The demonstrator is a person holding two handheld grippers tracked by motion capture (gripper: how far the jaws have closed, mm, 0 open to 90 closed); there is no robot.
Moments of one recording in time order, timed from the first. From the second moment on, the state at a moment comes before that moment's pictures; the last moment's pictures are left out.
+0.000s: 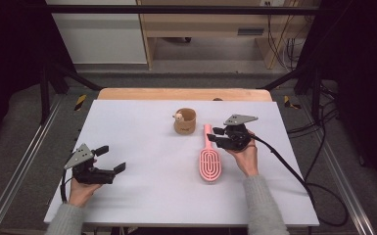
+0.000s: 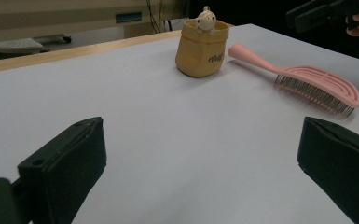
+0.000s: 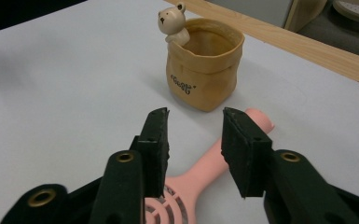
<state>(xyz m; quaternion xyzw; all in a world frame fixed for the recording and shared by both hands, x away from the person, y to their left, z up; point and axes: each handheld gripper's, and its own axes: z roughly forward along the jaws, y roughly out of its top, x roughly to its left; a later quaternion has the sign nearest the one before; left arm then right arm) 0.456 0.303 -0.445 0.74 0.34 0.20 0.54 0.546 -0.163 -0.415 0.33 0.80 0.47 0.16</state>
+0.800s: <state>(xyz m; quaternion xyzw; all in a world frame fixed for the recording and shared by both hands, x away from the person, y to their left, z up) 0.456 0.303 -0.446 0.74 0.34 0.20 0.54 0.570 -0.147 -0.426 0.35 0.82 0.43 0.15</state>
